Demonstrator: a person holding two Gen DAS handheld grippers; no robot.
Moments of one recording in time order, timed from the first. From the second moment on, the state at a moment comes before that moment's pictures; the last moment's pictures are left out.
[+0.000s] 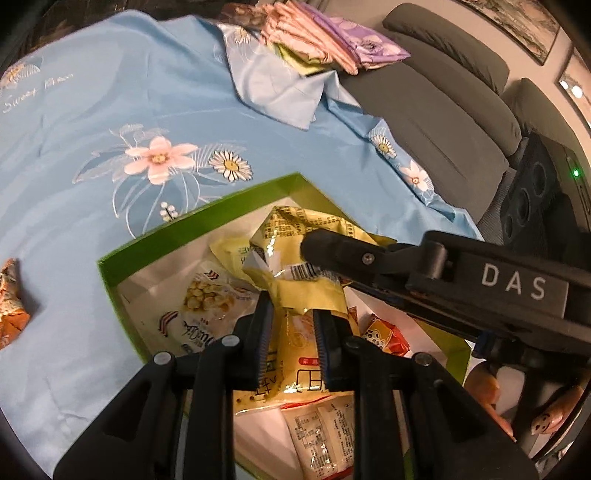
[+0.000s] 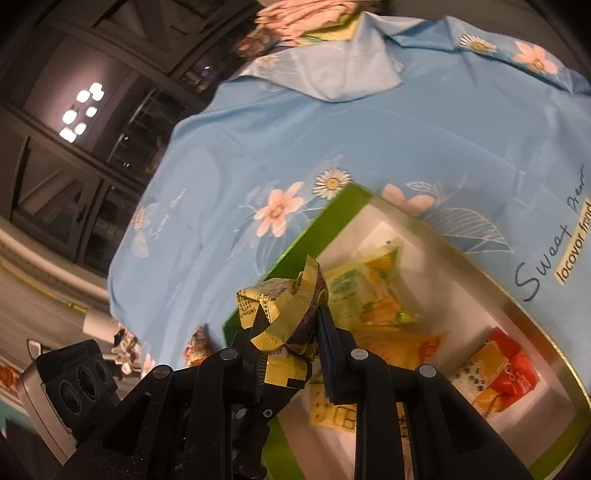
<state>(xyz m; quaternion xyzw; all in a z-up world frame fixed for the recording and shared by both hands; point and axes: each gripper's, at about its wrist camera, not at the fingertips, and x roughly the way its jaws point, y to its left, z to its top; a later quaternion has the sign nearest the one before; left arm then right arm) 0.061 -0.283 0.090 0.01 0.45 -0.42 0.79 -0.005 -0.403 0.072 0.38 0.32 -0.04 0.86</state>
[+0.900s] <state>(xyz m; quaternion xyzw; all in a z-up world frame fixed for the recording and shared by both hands) 0.069 -0.292 0.065 0.00 0.49 -0.41 0.77 0.004 -0.419 0.049 0.40 0.36 -0.08 0.84</state>
